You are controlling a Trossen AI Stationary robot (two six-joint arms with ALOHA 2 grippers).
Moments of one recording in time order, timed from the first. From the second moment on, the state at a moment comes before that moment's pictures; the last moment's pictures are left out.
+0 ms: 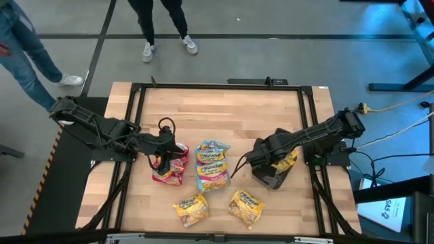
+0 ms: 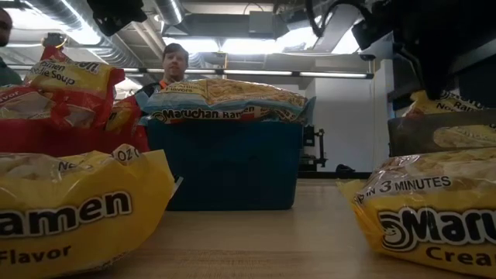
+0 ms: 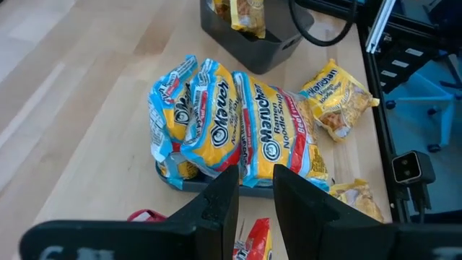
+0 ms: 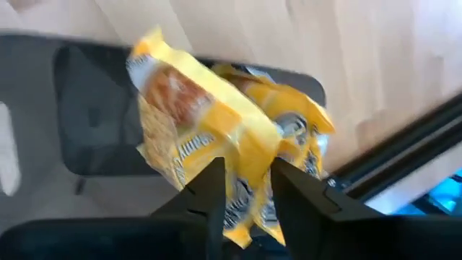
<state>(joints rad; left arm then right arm) -0.38 1.00 0.89 -0.54 -0.29 -0.52 0.30 1.66 1.35 -1.51 0.15 0.78</state>
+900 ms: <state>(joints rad) -0.38 1.00 0.89 -0.54 -0.30 -0.52 0.30 1.71 1.50 -1.39 0.15 0.78</state>
